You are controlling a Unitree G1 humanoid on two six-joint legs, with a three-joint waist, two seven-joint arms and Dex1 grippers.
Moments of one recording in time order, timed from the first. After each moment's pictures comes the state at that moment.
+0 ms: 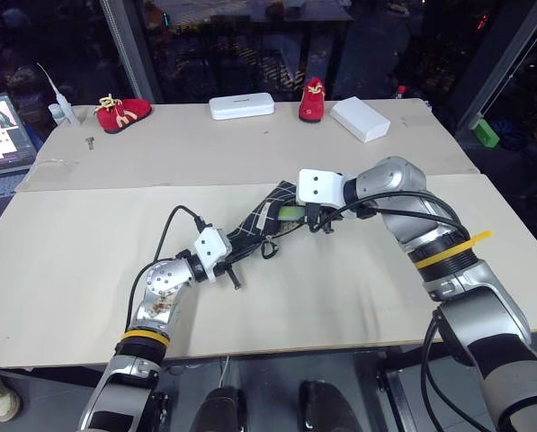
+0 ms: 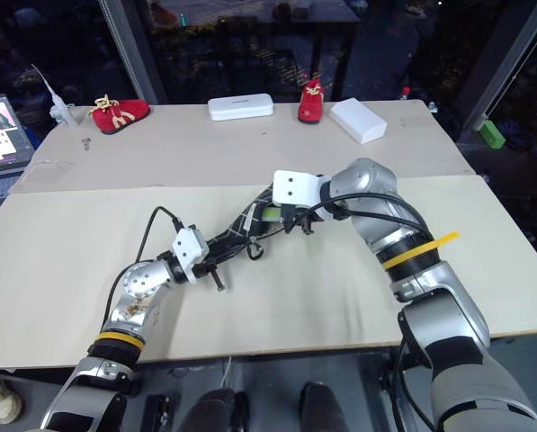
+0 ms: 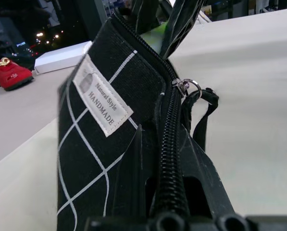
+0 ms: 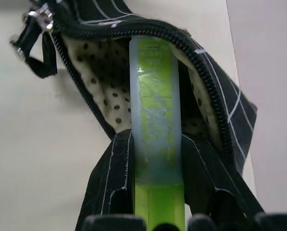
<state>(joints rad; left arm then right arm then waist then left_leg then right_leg) -0.44 0.31 -0.08 0.47 -0.16 -0.40 -0.91 -1.00 -0.49 0.41 0.34 -0.27 0.28 1.15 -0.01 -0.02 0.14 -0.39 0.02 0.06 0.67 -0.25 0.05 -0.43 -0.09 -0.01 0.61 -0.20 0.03</state>
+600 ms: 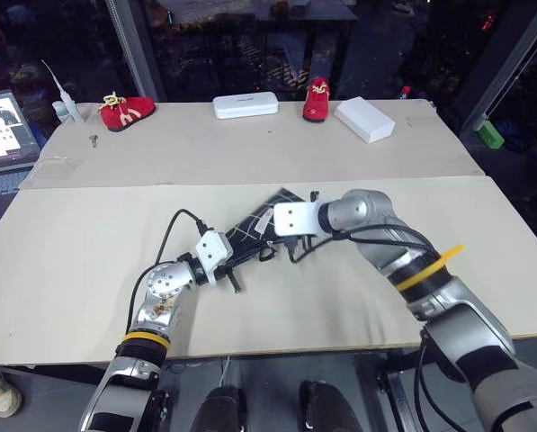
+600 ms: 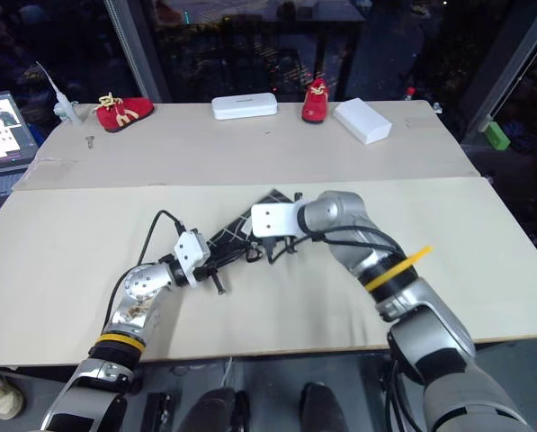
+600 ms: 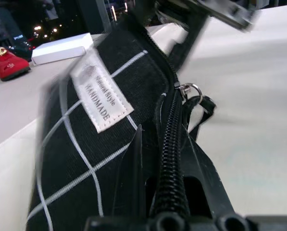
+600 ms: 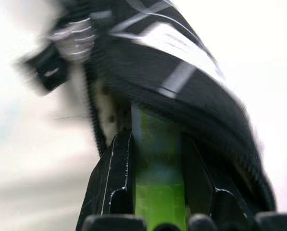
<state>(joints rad) -0.43 0.31 -0.09 0.48 -0.16 -0.39 -0.94 -0.87 -0.49 0.53 0.22 -0.41 0.14 1.04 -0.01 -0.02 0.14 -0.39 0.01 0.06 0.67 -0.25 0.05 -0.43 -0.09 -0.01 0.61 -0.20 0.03</state>
